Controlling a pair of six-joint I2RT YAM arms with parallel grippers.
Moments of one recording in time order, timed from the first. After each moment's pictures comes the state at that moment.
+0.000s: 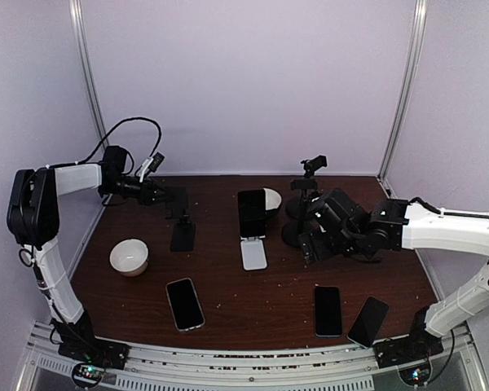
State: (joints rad) left arm -0.07 1.89 1.39 -0.44 0.96 0.48; right arm 0.96 1.35 1.03 -0.65 0.51 0.45
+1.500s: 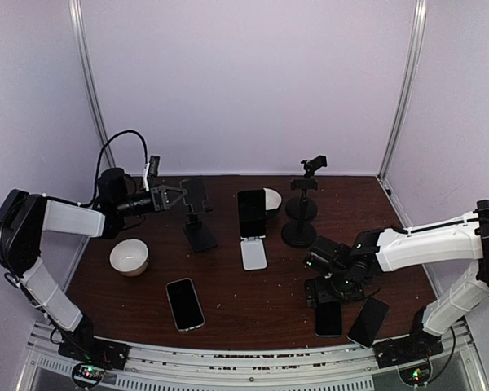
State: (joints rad) left arm -0.26 1.63 0.78 0.74 0.81 -0.57; right arm 0.99 1.47 0.82 -0.73 0.18 0.91
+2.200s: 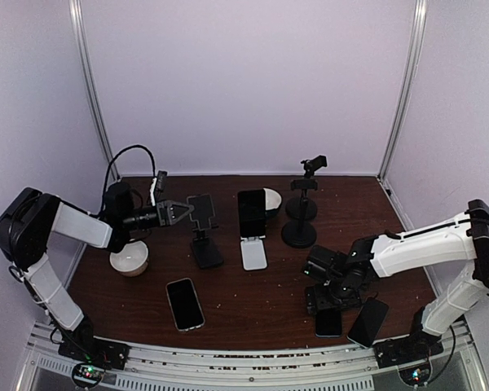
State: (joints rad) left arm -0.31 1.68 0.68 0.87 0.83 -0.62; right arm 1.01 1.52 0.78 -0.70 0.15 0.95
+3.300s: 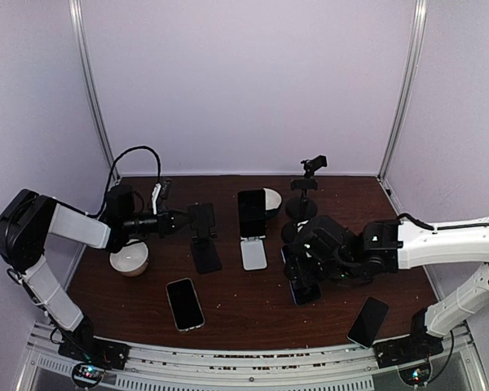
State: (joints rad) left arm -0.31 1.66 0.66 0.73 0.88 -0.24; right arm 1.13 1.36 0.95 -0.57 0.38 0.66
